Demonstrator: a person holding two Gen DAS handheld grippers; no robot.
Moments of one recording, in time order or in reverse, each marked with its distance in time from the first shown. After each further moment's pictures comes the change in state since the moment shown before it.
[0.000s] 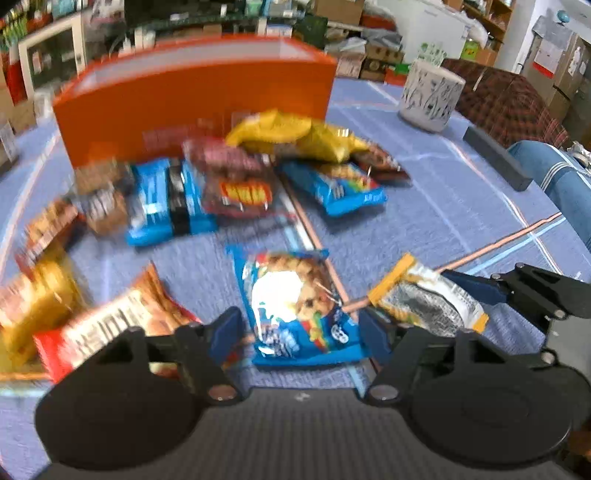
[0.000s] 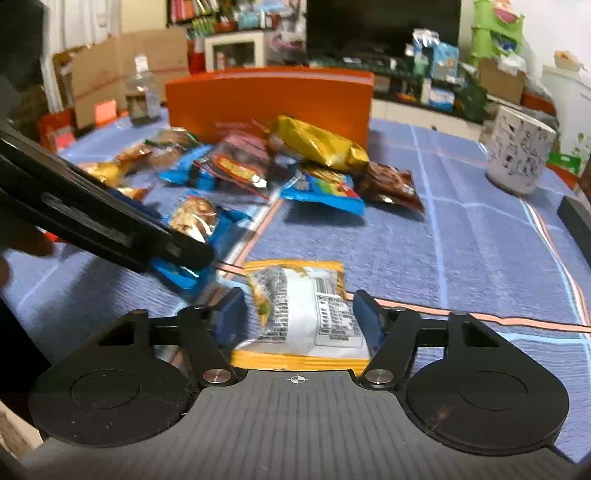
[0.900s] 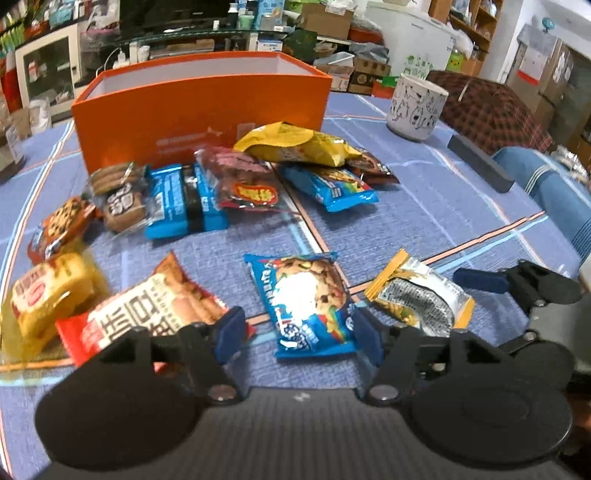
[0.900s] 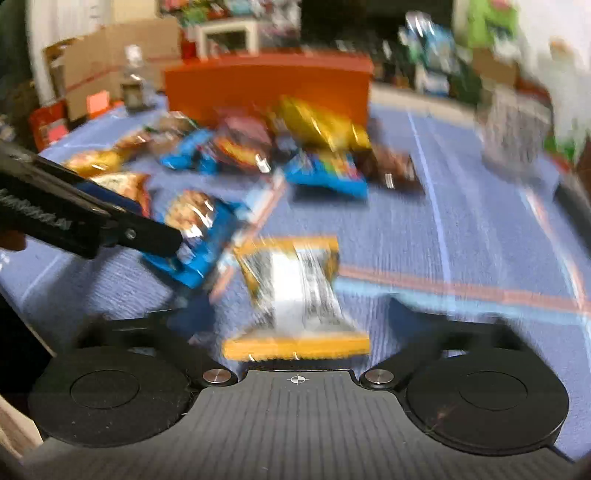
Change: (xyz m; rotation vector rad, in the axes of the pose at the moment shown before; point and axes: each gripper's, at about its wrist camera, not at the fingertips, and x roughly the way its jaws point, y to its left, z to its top) left arm -0.025 0.008 -0.012 0.038 -0.044 -0.015; right arm -0.004 0.005 -0.003 0.062 0.060 -0.021
